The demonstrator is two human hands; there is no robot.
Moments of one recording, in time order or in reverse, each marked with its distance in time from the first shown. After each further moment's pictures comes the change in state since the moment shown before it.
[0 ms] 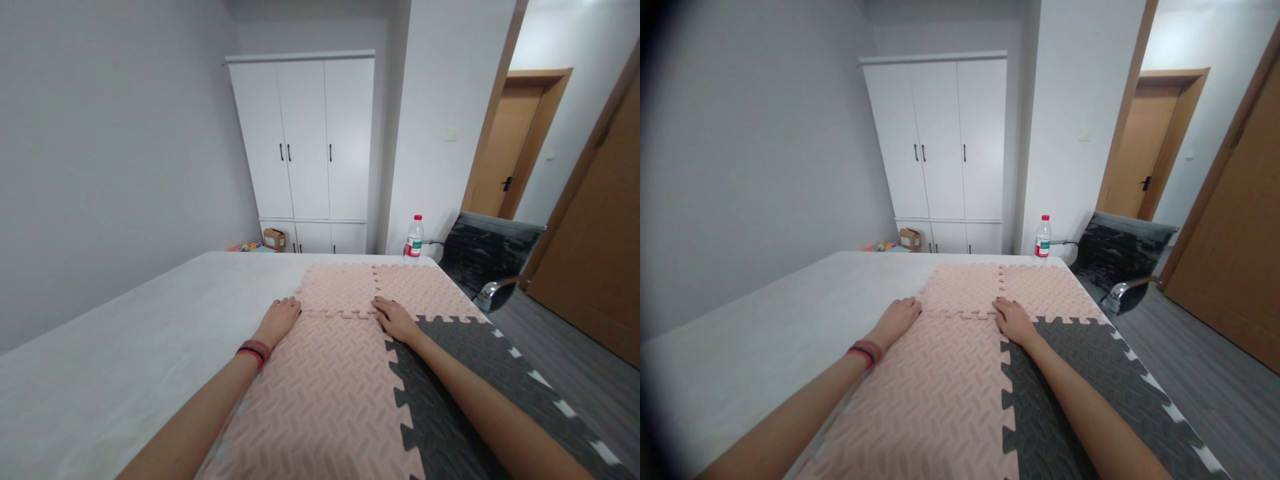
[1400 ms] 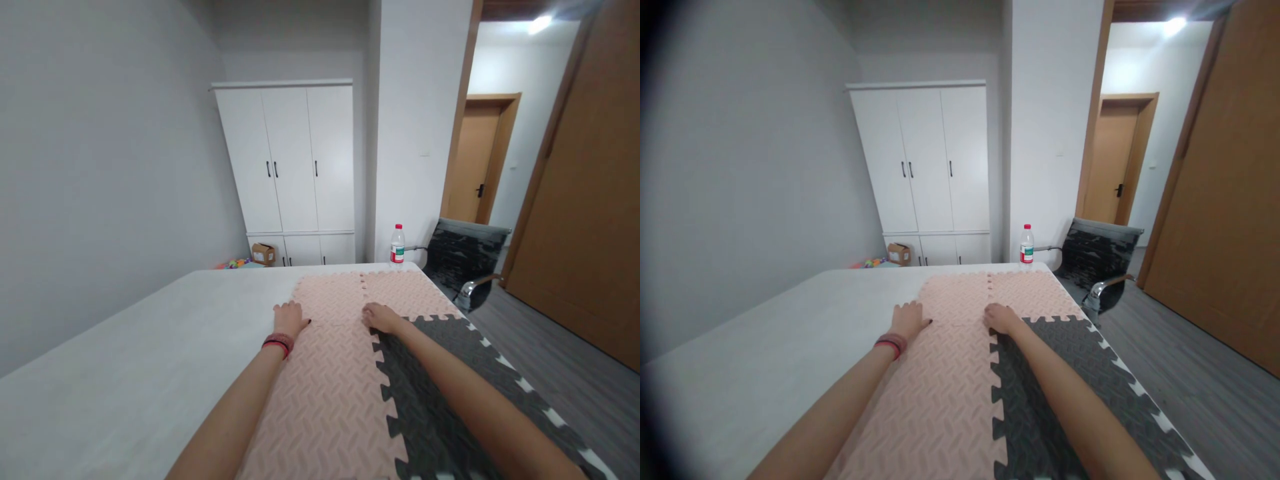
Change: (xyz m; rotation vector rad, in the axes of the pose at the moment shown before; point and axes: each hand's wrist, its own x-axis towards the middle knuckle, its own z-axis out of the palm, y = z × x) left_hand 0.036 0.046 -0.048 -0.062 -0.223 -0.326; right_hand 0.007 -0.024 -0.043 -0.233 -0.214 0.215
